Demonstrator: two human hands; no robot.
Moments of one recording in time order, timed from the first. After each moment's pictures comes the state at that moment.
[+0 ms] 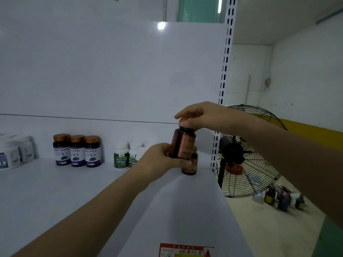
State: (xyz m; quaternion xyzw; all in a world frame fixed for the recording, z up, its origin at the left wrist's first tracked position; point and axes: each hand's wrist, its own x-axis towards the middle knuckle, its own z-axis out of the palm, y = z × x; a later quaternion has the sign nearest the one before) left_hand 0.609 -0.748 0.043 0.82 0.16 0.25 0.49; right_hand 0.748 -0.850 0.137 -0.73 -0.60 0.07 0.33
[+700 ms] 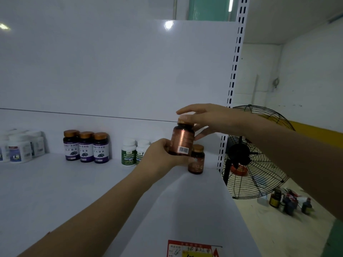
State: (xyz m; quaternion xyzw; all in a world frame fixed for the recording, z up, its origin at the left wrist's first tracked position) left_hand 0.601 -0.745 0.041 0.80 0.20 0.30 0.48; right_hand 0.739 -0.836 0.134 -0.72 -0.57 0.17 0.35
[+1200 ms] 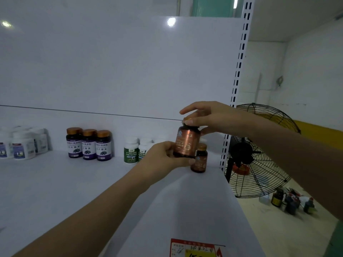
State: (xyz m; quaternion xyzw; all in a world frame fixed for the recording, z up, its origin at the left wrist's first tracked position) left_hand 0.593 -0.739 0.035 0.80 0.14 0.27 0.51; right_hand 0.741 -0.837 0.129 -0.70 -0.58 0.16 0.39
